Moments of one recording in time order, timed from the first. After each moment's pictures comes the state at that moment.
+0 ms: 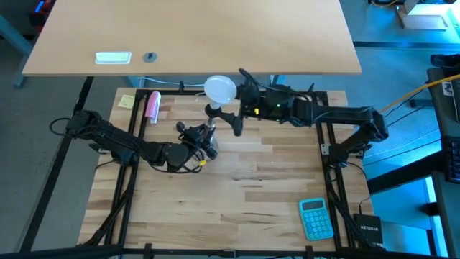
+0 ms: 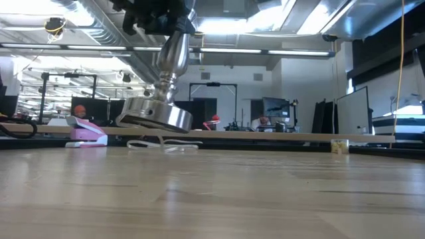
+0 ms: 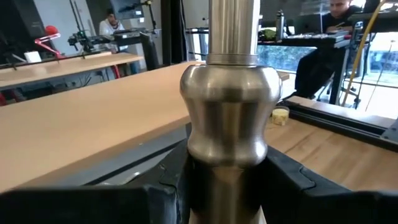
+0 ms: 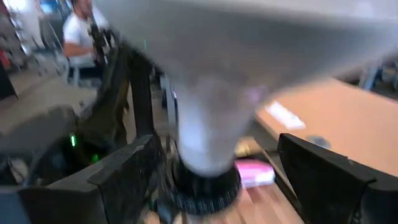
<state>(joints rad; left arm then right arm) -0.27 1.42 0.79 0.52 -1.19 -0.05 -0.09 1.52 1.48 0.01 0.09 0.03</state>
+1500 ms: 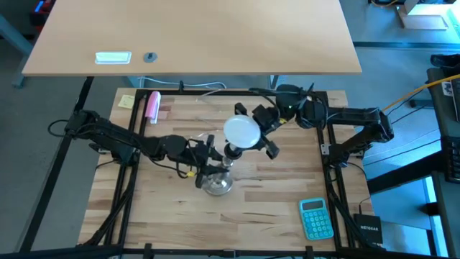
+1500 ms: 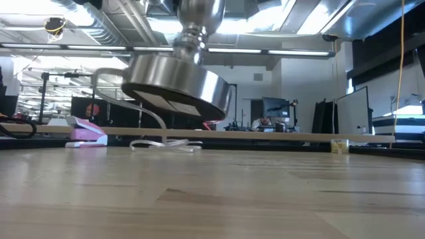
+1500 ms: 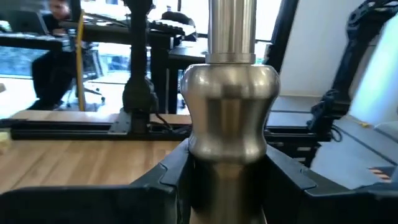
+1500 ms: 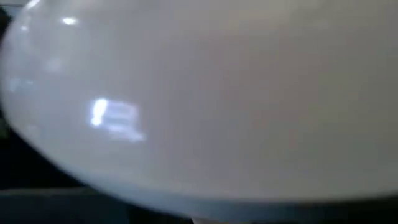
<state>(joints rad) -0.19 1.40 0.79 0.60 -0.01 -0.10 -0.06 1.47 1.48 0.05 -0.70 0.06</state>
